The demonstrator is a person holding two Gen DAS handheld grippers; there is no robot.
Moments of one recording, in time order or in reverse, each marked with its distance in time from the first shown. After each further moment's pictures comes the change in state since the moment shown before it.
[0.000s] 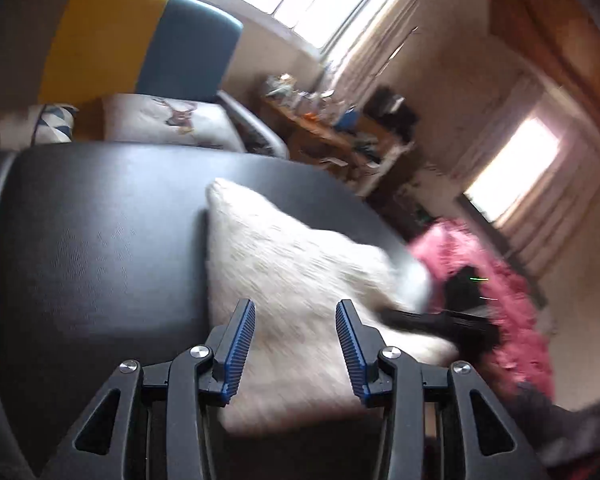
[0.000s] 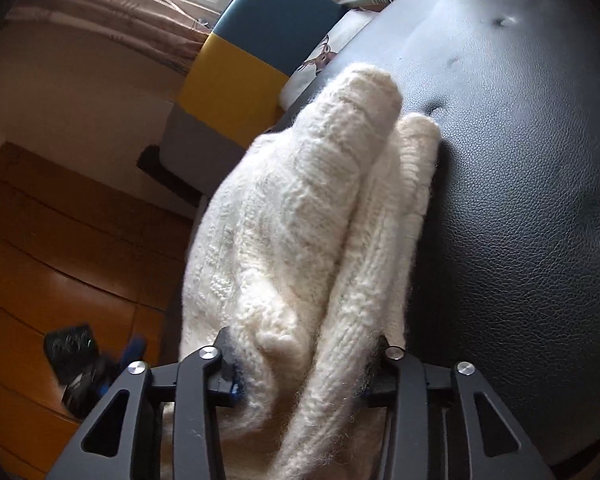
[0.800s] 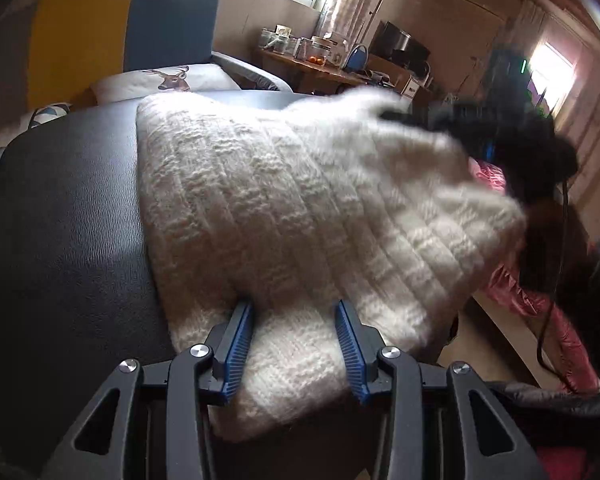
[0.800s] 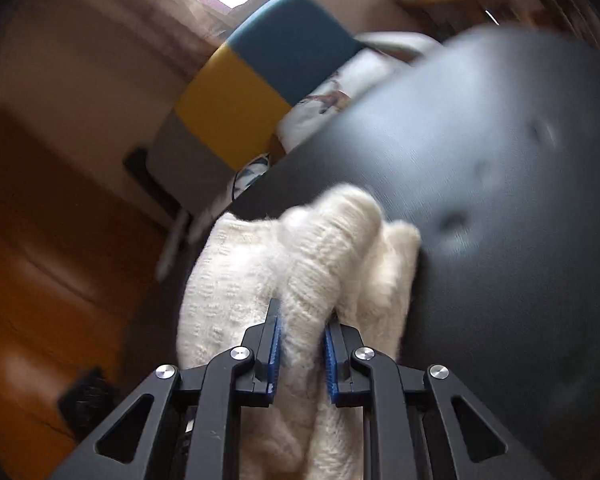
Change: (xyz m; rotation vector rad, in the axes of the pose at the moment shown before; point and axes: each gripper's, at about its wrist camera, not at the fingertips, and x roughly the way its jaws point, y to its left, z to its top) left arm 0.048 -0.036 -0.079 0.103 0.129 0.121; right arm 0.017 0.076 0.071 -0.314 -0.094 -0.199
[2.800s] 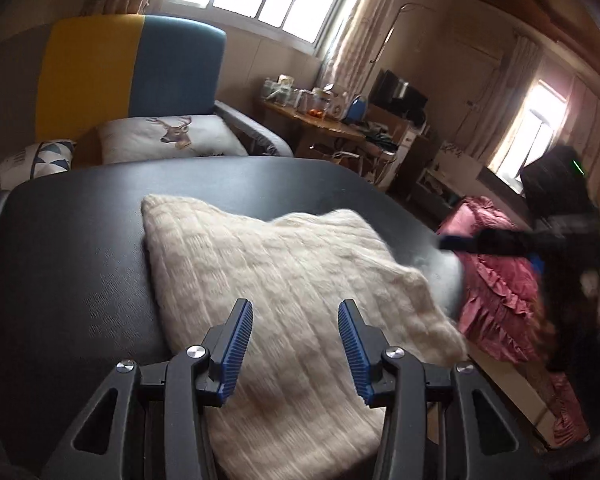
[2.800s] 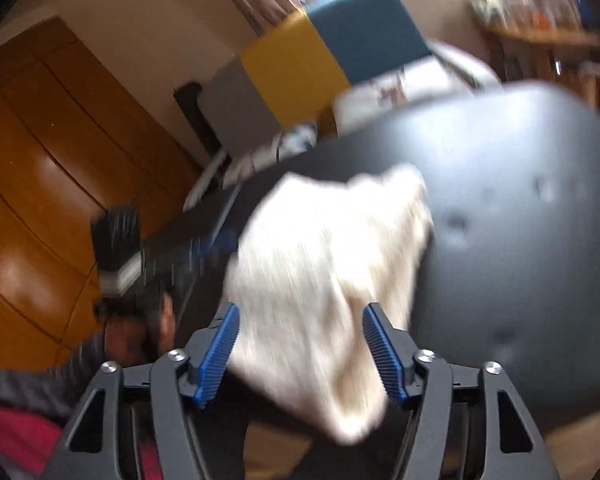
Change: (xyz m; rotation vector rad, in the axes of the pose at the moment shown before) left arm -0.037 -0.015 0.052 0.006 -0.182 -0.022; right arm -0.070 0.024 -0.024 -0.162 0.135 0.134
